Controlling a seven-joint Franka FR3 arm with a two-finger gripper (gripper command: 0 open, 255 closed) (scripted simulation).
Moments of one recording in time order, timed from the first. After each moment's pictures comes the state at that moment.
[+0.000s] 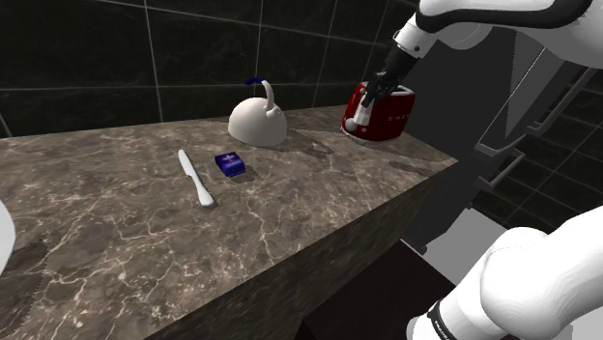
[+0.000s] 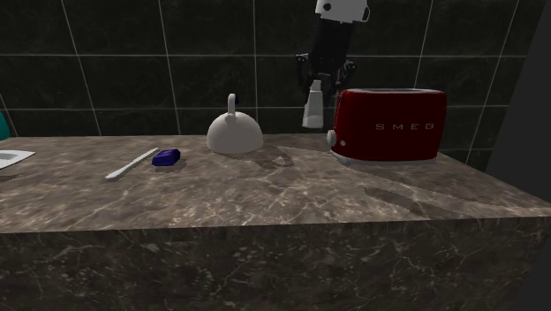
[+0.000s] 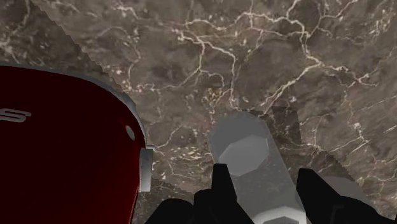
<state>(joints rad) 0.07 -0.31 -0.33 -1.97 0.09 1.88 -0.31</state>
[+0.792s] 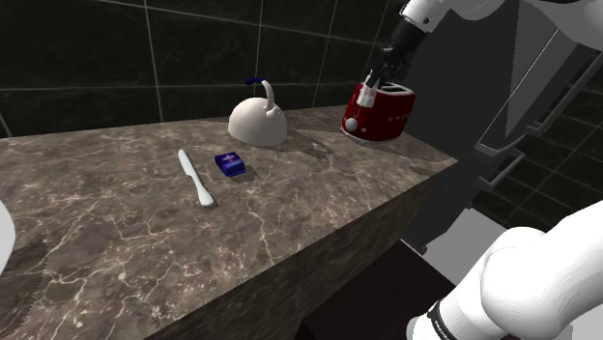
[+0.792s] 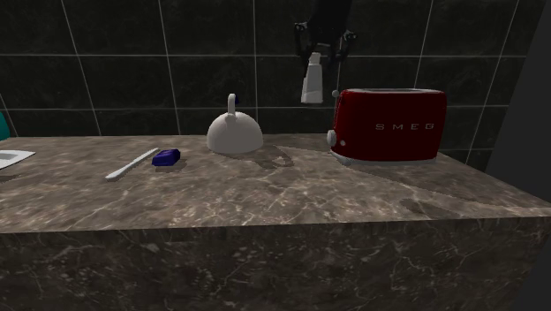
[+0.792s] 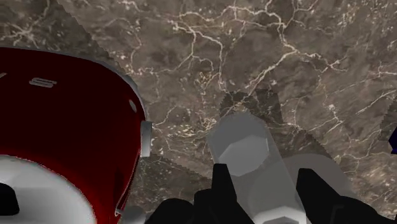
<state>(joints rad) 0.08 -0.27 -0.32 -1.79 0.10 1.74 -0.28</state>
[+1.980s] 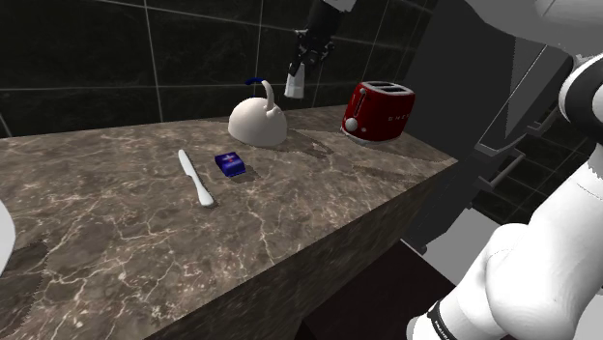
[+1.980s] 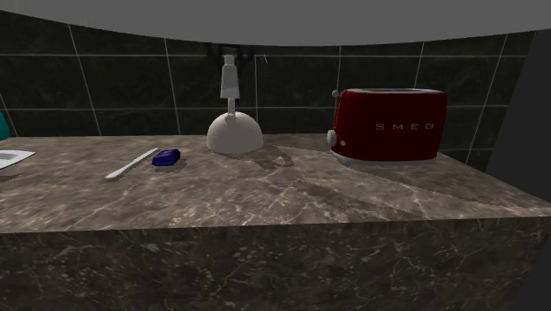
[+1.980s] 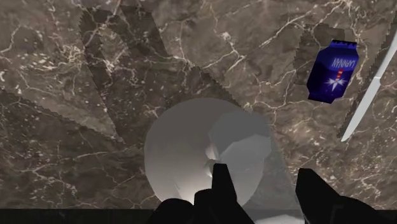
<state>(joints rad) 0.24 0.01 -0.12 -1.51 0.10 1.77 0.07</state>
